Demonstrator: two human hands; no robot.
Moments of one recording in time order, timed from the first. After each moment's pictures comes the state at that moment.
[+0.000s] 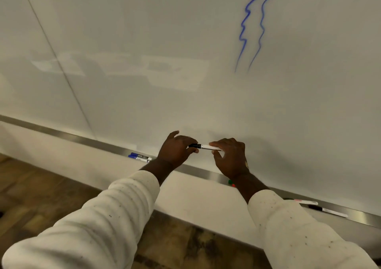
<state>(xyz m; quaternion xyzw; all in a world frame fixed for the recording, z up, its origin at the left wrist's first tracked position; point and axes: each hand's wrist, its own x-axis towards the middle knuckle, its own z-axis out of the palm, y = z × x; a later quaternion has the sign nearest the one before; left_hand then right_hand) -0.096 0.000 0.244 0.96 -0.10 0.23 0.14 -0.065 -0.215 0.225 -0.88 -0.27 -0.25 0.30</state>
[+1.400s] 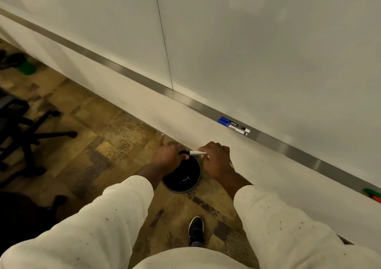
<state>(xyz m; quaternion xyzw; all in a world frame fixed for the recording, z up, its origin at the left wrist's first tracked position) -0.196 0.434 0.059 0.98 0.11 -0.05 0.14 -0.107 0.253 0.033 -0.91 -0.32 0.11 0.24</state>
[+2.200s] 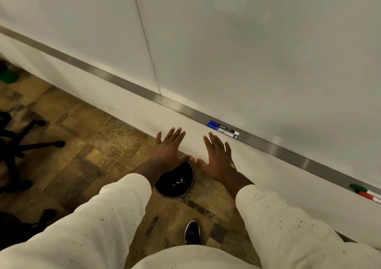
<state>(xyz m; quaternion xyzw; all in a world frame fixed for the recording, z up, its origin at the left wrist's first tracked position) -0.153 0.426 0.070 0.99 0.08 -0.10 0.08 -0.072 0.228 0.024 -0.93 -0.32 0.12 0.11</state>
